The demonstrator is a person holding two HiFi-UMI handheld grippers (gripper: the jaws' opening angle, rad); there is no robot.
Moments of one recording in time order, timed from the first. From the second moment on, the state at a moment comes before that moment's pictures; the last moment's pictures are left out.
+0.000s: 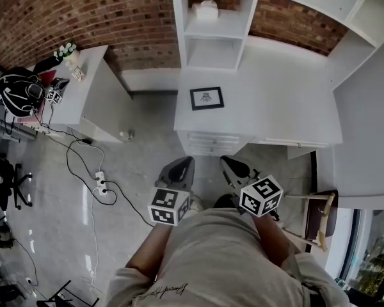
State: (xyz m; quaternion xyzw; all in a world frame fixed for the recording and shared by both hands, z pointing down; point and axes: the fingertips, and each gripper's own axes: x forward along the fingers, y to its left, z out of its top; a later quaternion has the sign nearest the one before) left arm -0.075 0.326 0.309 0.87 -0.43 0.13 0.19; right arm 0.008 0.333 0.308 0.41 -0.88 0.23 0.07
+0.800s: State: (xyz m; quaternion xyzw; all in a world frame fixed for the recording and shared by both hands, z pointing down) left arm -0.087 0.265 0.319 0.86 -0.45 0.13 0.20; right arm -0.006 0.268 0.320 0.38 -0.89 0.24 0.07
